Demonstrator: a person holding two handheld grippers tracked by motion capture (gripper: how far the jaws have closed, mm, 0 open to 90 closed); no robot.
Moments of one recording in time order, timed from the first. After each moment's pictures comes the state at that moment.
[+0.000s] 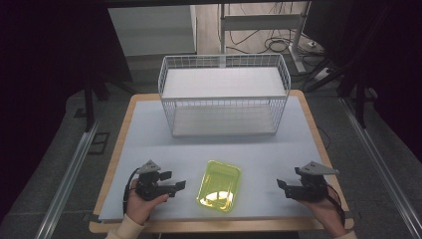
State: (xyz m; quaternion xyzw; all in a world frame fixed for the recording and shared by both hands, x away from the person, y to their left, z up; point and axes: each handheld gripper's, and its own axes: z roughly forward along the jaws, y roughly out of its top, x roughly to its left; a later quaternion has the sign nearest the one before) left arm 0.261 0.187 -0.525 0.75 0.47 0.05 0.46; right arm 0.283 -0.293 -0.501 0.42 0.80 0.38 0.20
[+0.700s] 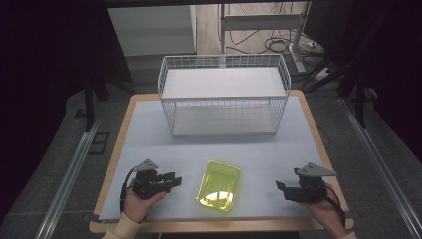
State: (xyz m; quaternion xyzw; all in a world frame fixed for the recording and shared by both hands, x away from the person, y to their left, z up) left arm 0.260 0.192 -0.517 0.76 0.47 0.05 0.45; right arm 0.280 -0.289 -0.501 0.40 0.81 0.37 0.21
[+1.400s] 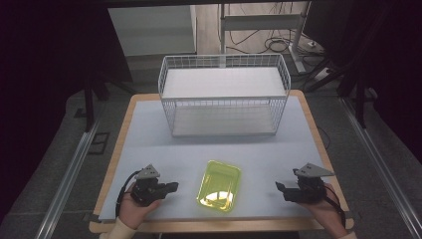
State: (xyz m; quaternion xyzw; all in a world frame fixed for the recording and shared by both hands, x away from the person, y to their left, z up) left arm 0.243 0.191 -0.514 0.80 0.42 0.04 0.43; right arm 0.279 -0.288 -0.502 0.40 0.82 0.36 0.21
